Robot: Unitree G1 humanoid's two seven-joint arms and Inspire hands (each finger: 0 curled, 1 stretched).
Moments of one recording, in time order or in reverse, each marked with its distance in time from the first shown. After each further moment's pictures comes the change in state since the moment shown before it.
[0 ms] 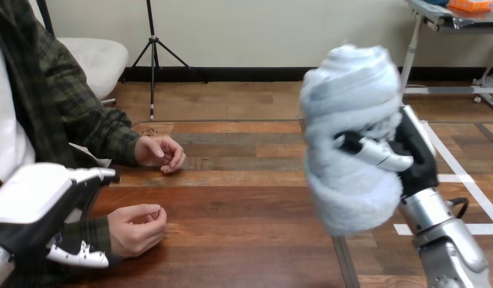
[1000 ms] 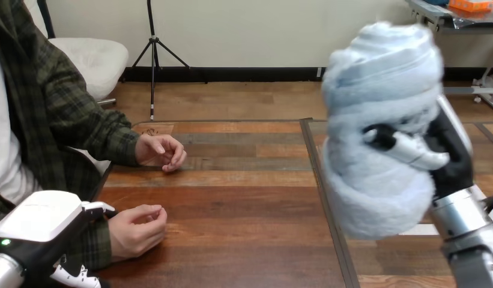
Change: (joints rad) left arm -0.068 0.053 -0.144 0.205 0.153 -0.001 0.082; right arm 0.131 -0.043 -0.017 -0.354 0.105 0.158 -0.084
